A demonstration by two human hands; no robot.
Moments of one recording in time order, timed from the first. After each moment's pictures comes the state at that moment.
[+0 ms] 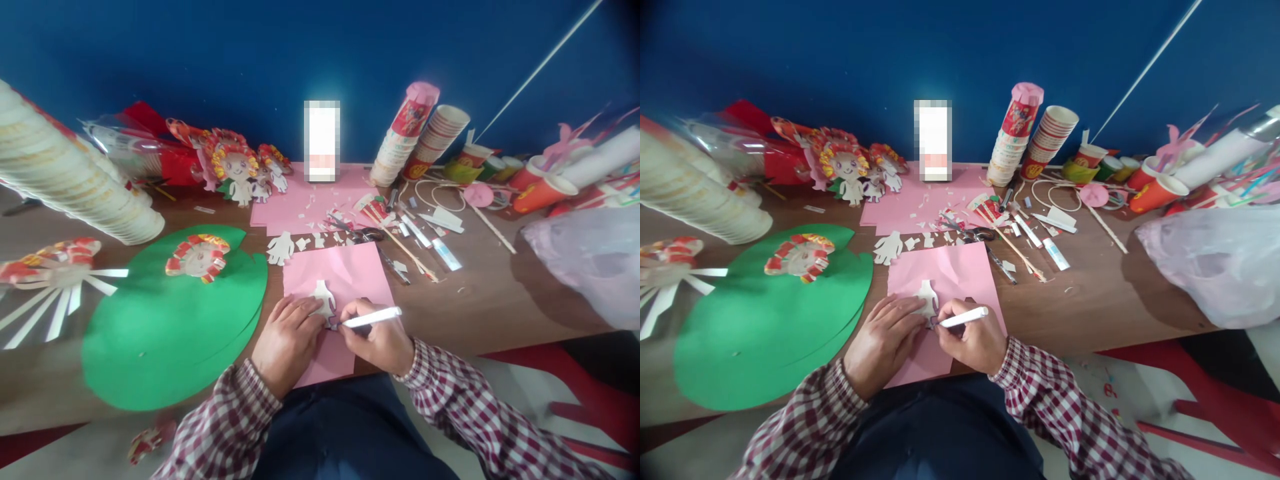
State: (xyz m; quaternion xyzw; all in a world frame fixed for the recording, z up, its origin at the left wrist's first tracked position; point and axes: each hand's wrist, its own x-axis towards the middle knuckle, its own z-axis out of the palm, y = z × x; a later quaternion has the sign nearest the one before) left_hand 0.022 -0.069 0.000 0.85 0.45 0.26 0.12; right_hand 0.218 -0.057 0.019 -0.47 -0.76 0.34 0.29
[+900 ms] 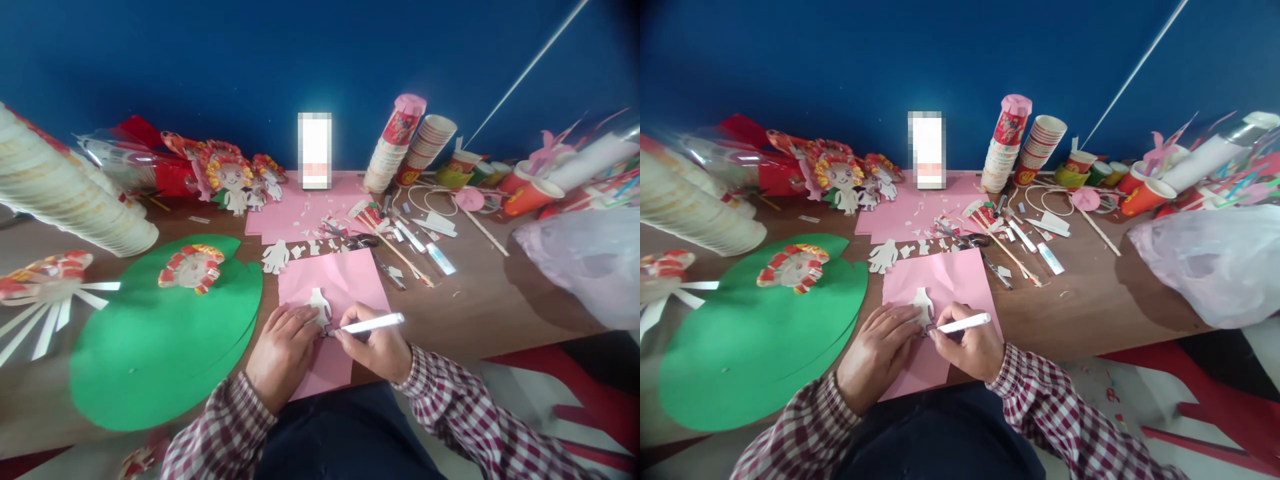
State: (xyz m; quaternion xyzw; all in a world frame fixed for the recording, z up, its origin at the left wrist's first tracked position) left_hand 0.021 -0.069 -0.003 0.85 0.45 0.26 0.12; right_hand 0.221 -0.057 0.018 -0.47 -0.74 0.38 0.31
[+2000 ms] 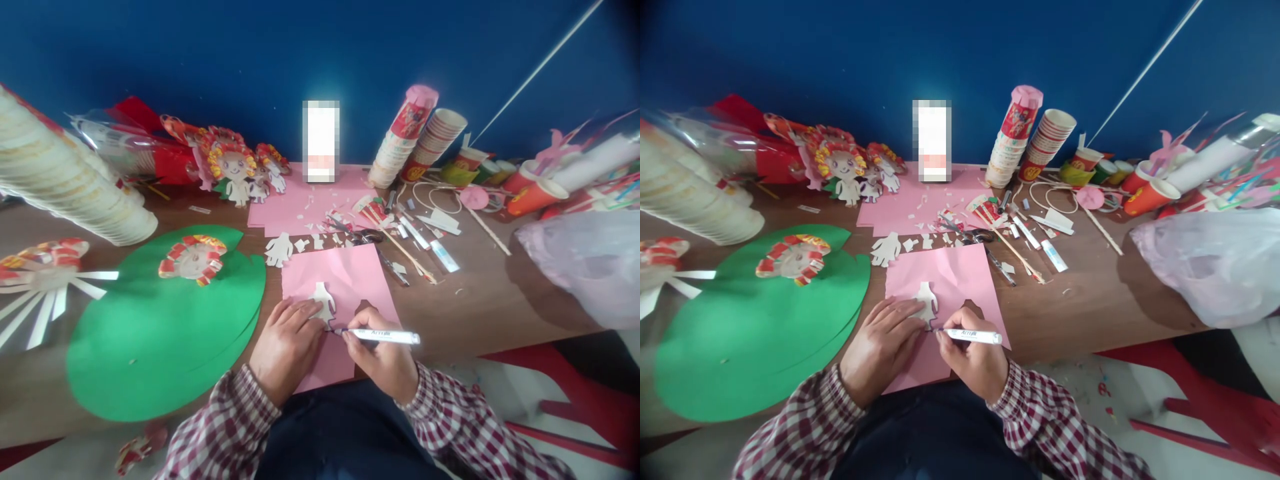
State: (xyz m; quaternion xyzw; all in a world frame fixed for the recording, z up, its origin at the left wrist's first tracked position) left_hand 0.023 -0.069 -0.002 0.84 0.45 0.26 0.12; right_hand 0.215 -0.081 0.018 -0.53 -0.70 0.37 0.31
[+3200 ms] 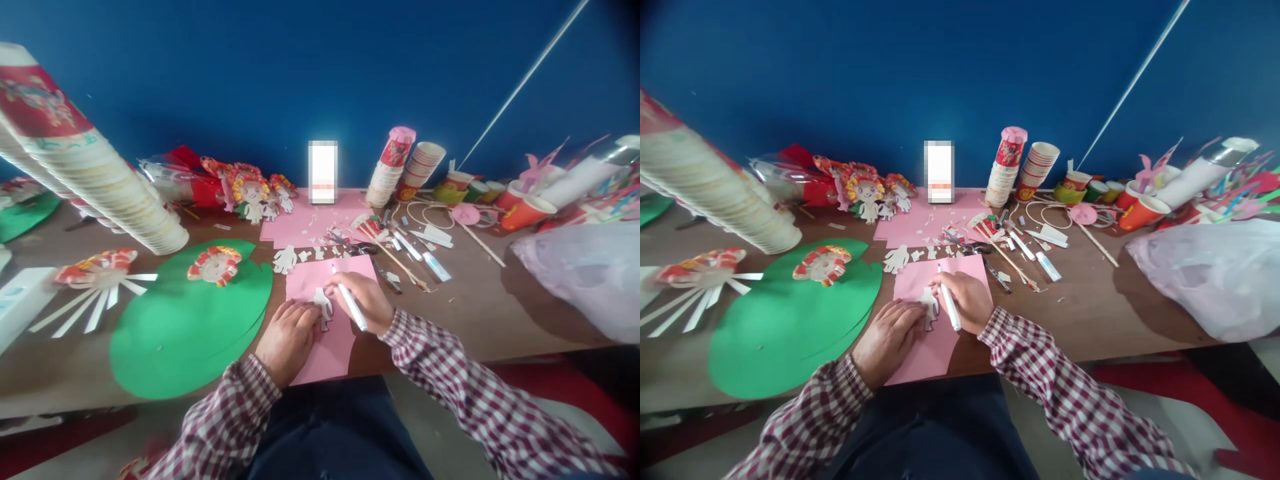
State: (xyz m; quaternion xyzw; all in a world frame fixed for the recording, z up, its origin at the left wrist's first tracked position) left_hand 0.025 -0.068 -0.001 0.84 0.47 0.24 0.10; right_hand 0.214 -0.011 0.028 -0.40 -0.82 0.28 0.31
